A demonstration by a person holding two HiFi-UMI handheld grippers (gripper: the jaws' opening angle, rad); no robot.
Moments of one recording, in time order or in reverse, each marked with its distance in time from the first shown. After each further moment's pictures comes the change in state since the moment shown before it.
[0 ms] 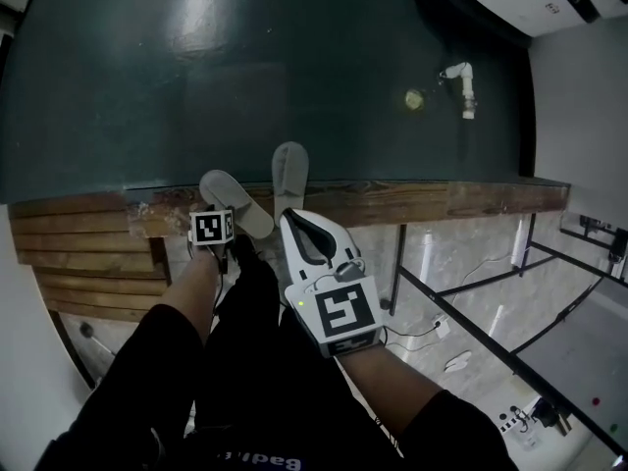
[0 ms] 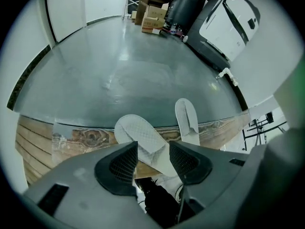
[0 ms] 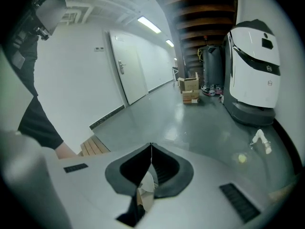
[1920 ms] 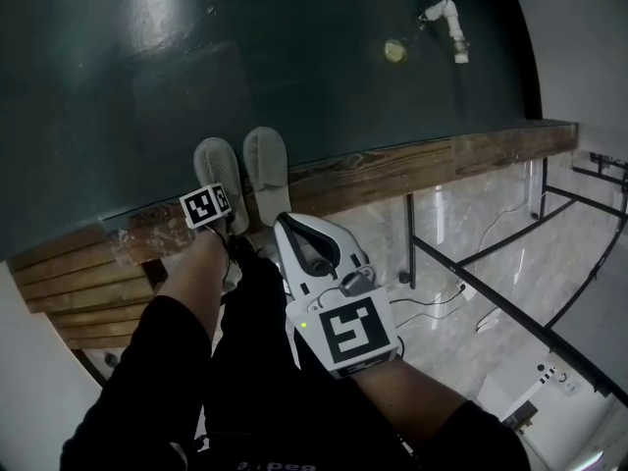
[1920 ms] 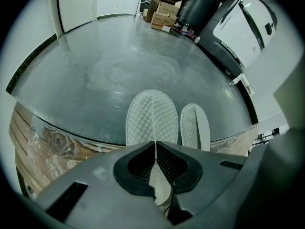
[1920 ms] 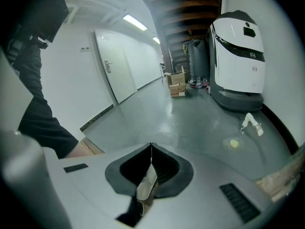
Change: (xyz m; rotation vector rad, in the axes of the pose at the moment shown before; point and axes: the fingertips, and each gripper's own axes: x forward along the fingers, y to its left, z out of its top) left arm 0.106 -0.024 0.043 -0.123 -0.029 0.022; right arm 0.009 -0.059 -0.057 0.105 0.015 -0.084
